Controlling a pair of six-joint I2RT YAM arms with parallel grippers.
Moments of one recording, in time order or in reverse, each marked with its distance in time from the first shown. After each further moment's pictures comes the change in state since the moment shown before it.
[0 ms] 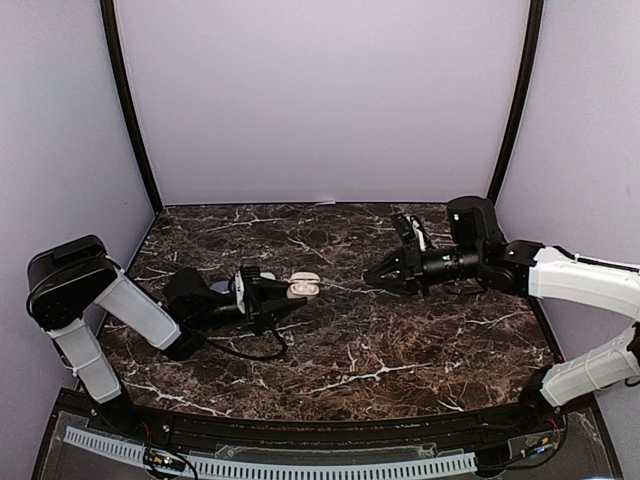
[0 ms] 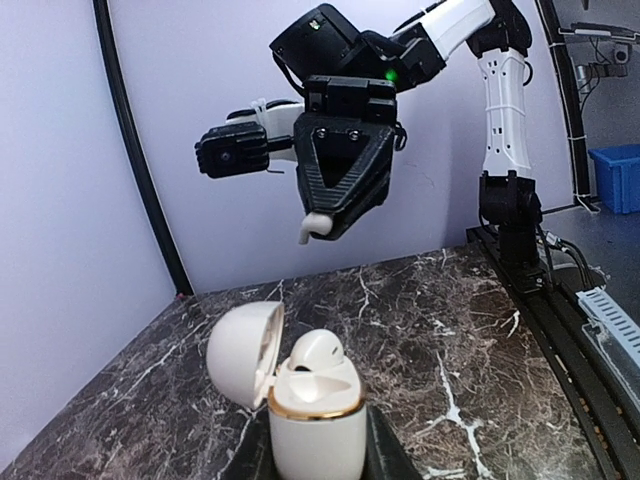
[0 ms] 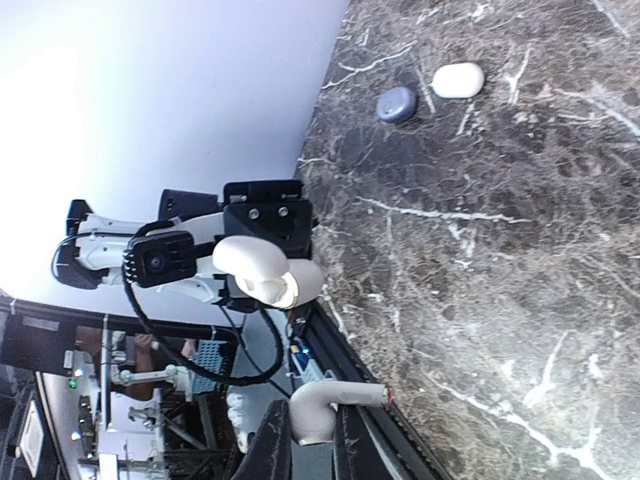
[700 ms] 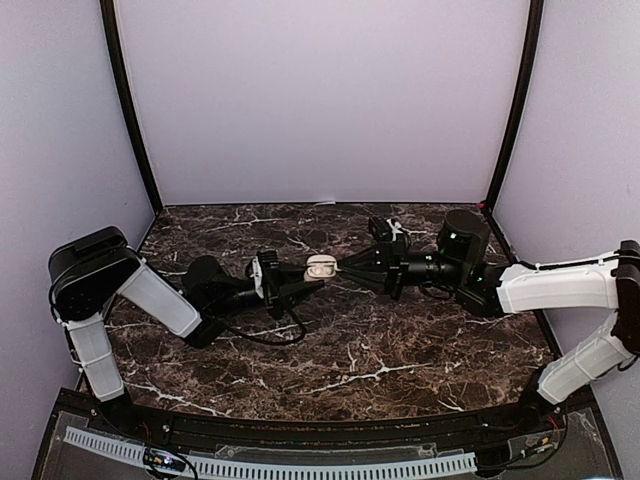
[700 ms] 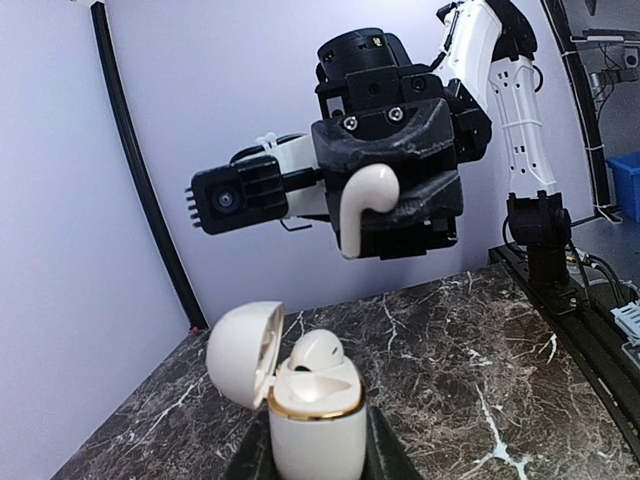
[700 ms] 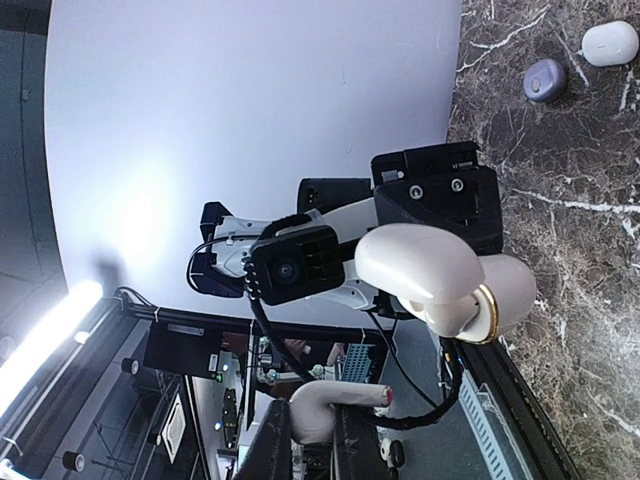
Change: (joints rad) left arm 0.000 0.138 0.196 0.030 0.013 0.003; right arm 0.088 0.153 -0.130 0.776 -0.105 0.568
